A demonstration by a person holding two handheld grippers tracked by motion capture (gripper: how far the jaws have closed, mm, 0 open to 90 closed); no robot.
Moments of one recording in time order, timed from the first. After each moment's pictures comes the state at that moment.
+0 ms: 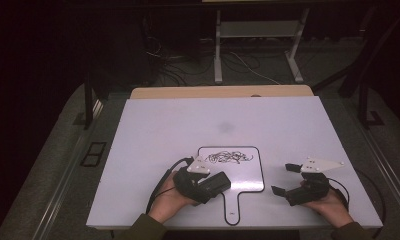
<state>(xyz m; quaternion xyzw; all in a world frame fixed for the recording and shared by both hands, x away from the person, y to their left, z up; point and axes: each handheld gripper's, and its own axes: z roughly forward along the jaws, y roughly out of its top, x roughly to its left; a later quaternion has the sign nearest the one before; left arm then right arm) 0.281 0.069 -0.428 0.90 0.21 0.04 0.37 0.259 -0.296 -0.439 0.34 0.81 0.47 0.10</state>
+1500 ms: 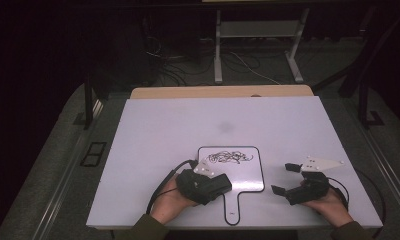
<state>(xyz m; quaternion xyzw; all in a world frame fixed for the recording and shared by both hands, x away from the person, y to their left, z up) 0.279 0.062 -0.430 0.92 0.21 0.02 0.32 0.261 -0.296 -0.440 0.34 0.81 0.47 0.10</state>
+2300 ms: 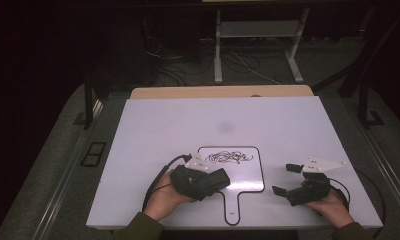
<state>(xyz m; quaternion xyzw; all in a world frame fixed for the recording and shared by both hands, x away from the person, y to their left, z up) 0.284 0.076 -0.412 0.91 0.20 0.02 0.36 0.258 -0.298 -0.438 0.34 0.81 0.48 0.10</state>
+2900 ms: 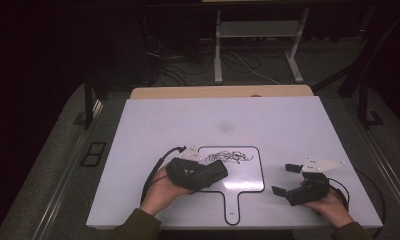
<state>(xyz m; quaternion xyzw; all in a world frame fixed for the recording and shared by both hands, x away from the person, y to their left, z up) 0.302 0.086 -0.403 0.90 0.22 0.02 0.38 0.258 -0.297 -0.439 0.34 0.80 0.48 0.09</state>
